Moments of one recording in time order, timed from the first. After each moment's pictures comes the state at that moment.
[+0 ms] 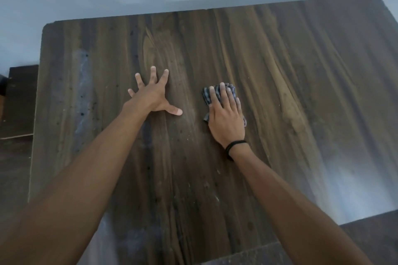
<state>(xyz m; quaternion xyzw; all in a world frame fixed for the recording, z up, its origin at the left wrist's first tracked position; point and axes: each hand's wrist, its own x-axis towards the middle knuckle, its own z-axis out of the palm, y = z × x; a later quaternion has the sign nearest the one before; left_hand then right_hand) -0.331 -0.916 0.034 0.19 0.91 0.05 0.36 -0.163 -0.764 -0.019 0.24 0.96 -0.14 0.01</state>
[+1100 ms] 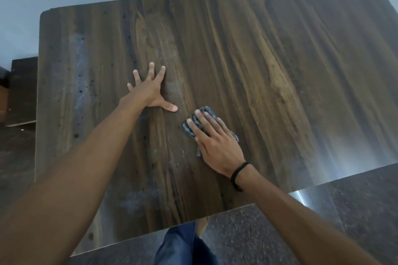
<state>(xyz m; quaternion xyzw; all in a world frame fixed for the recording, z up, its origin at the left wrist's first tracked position) -0.275 -0.938 0.019 0.22 0.91 0.02 0.35 -0.026 -0.820 -0.021 0.05 0.99 -0.13 0.04</state>
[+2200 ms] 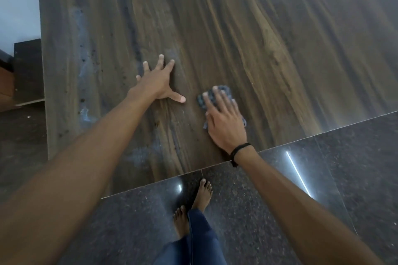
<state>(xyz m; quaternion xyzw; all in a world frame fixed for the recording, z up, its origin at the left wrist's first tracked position) -0.185 -0.960 0.030 0.27 0.91 0.02 0.32 0.035 -0.849 -0.027 0.18 0.97 -0.14 -0.01</state>
